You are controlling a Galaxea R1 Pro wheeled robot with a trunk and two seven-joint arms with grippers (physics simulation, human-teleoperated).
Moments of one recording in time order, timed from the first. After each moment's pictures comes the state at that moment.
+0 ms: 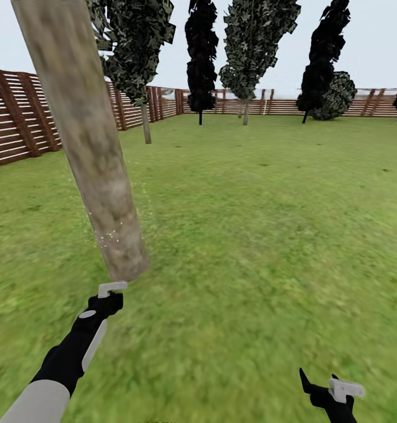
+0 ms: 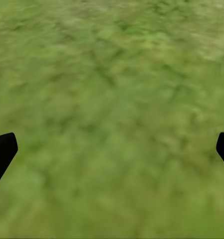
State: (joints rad) left arm -0.55 0.09 0.01 -0.91 0.10 0.28 0.14; right arm -0.39 -0.12 -0.99 -0.26 0.54 -0.67 0.39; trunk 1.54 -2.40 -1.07
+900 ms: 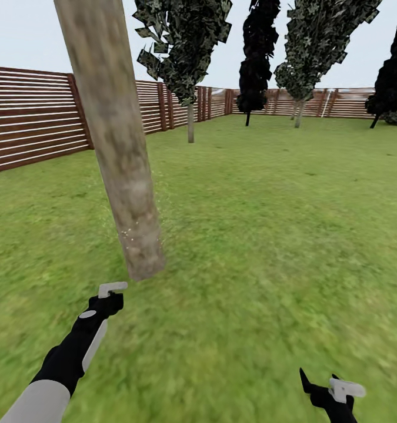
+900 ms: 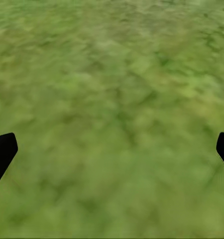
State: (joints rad) left arm -0.55 0.08 0.01 -0.91 0.10 0.28 0.14; right arm -0.39 -0.12 -1.00 -0.26 0.54 -0.67 0.39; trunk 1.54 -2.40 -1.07
